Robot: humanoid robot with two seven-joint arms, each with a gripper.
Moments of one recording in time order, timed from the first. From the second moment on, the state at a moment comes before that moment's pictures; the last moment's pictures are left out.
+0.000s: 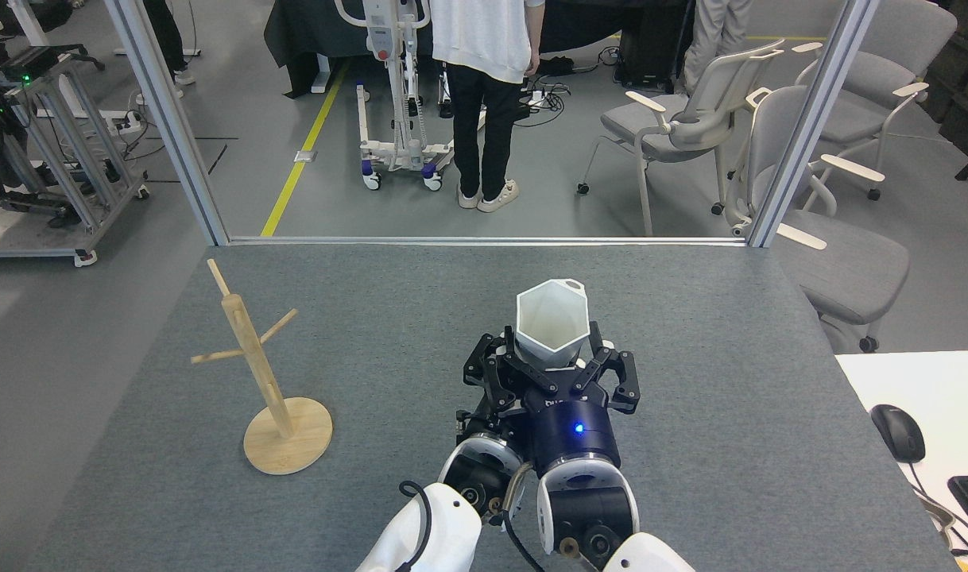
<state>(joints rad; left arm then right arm) -0.51 -0.14 -0.70 -1.25 -1.39 0.33 -0.04 -0.38 -0.10 0.77 -1.72 1.44 0.74 0.38</state>
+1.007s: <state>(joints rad) -0.44 -0.14 -0.72 -1.24 -1.39 0.28 -0.03 -0.36 -0.07 0.76 -1.74 1.49 0.72 -0.04</state>
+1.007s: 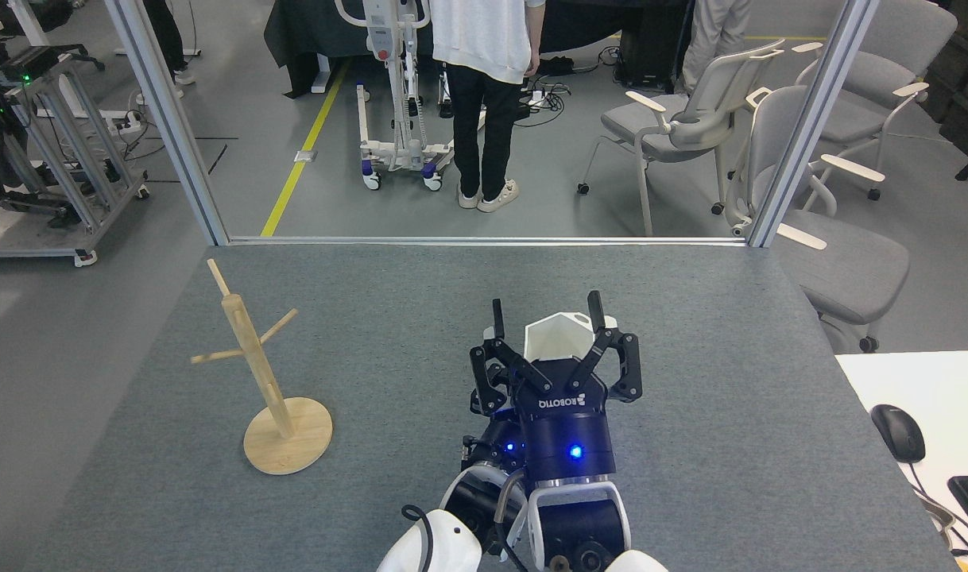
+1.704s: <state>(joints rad) -0.15 -0.06 -0.64 -1.37 -1.44 0.31 0.04 -0.42 -0.19 0.30 -1.60 1.21 0.35 -0.07</state>
